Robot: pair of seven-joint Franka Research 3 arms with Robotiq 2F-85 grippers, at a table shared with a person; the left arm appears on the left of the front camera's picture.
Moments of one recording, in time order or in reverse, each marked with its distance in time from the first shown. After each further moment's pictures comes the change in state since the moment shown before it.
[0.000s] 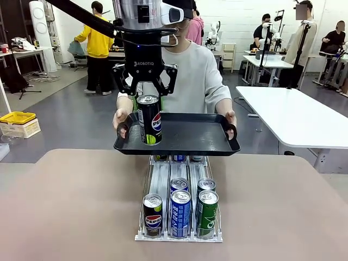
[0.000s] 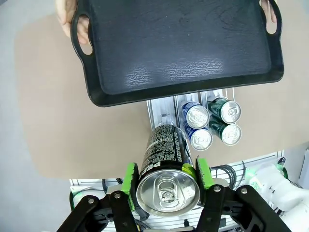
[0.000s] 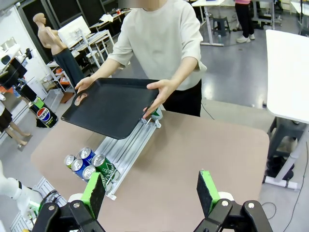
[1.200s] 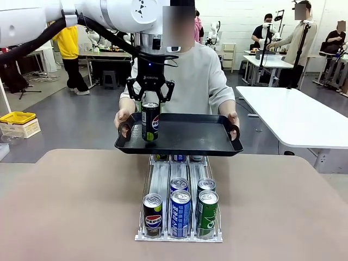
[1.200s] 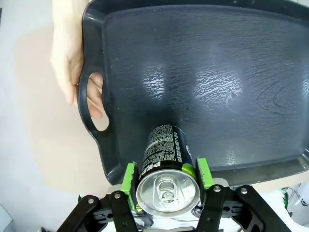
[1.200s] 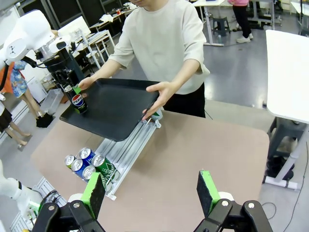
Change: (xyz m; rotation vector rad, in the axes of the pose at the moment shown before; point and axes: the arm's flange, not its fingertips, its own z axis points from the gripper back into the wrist) left arm 0.149 0.016 -0.095 0.087 0.136 0.069; right arm 0.000 0.000 0.000 0.000 -0.001 0.000
